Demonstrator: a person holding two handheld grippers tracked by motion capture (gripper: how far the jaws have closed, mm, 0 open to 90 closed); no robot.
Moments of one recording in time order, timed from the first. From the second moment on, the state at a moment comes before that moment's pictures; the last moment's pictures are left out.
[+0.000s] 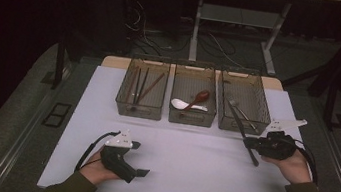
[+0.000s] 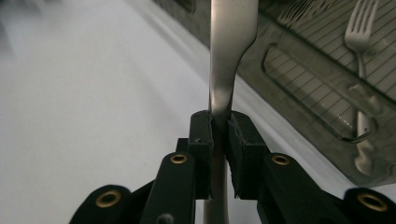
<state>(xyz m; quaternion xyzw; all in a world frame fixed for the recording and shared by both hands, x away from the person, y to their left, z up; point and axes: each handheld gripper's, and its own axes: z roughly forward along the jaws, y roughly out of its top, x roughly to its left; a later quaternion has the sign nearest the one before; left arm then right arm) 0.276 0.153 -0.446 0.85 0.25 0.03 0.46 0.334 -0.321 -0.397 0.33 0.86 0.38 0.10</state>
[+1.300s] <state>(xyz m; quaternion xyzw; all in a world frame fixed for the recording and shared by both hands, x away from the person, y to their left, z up) 0.278 0.161 -0.445 0.85 0.26 0.04 0.46 0.361 -0.334 -0.347 0.39 0.73 0.54 0.17</state>
